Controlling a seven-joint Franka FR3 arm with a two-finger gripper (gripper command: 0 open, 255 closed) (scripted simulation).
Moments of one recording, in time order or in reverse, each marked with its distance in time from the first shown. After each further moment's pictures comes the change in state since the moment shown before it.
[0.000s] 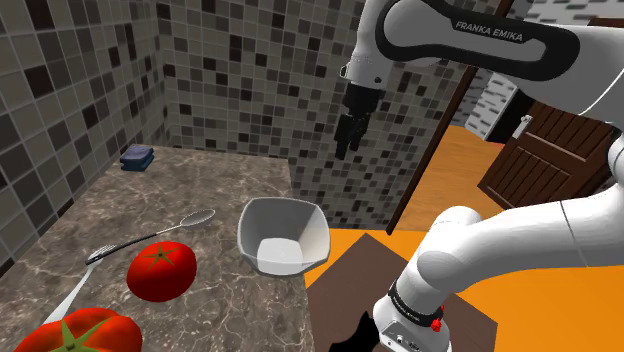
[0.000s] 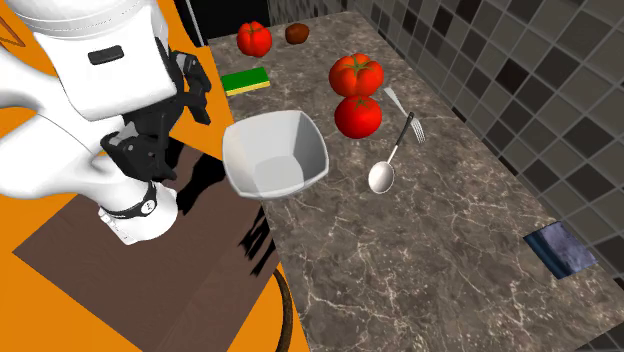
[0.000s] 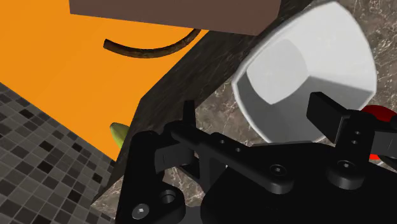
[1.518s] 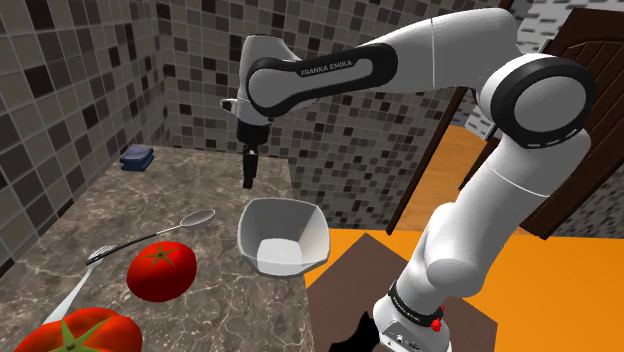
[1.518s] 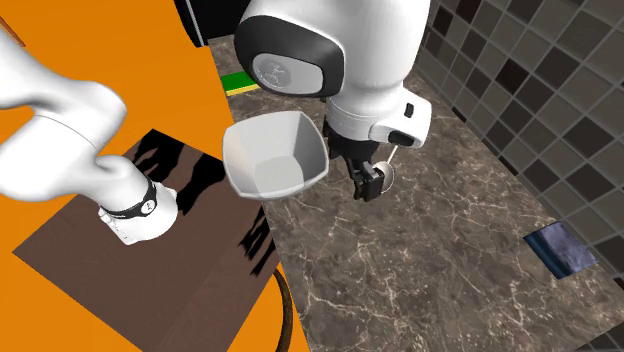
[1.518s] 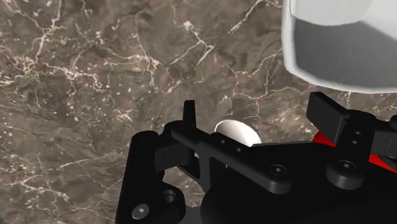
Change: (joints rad) arm 0.206 0.651 0.079 0.216 -0.008 0.512 -0.512
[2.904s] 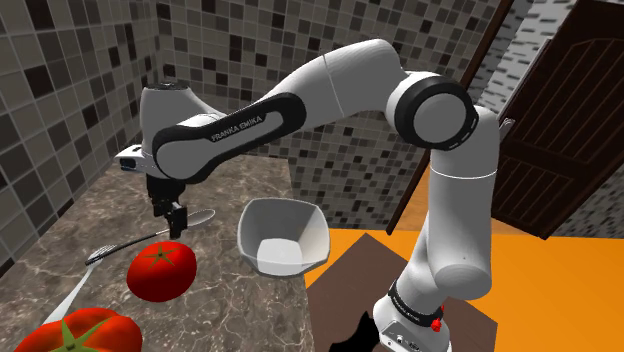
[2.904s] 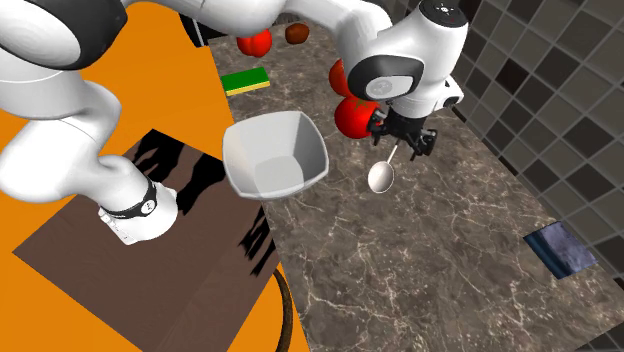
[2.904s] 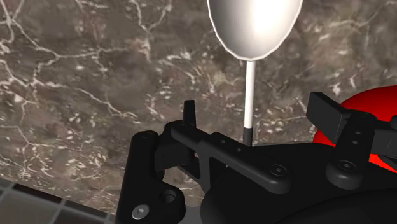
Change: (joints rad) arm 0.152 0.473 0.130 0.323 -0.117 0.209 -0.276
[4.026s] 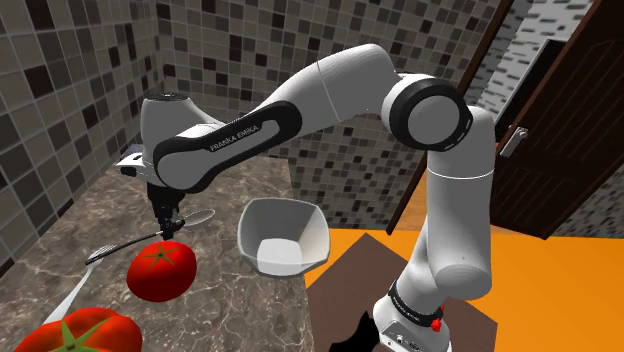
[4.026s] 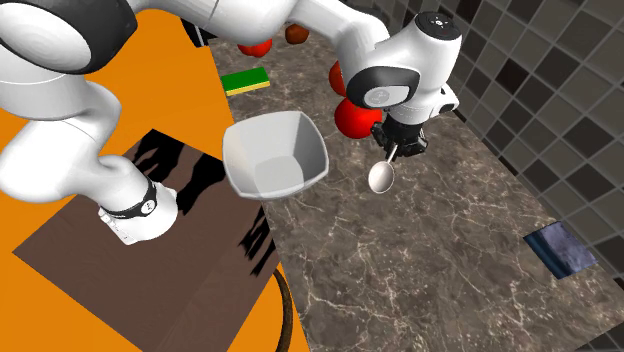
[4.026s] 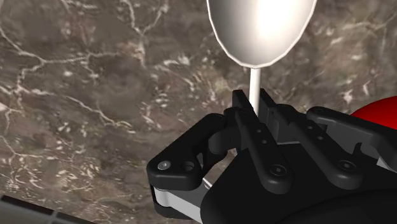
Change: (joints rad) arm 0.005 0.025 -0.002 -0.015 -0.007 0.040 0.004
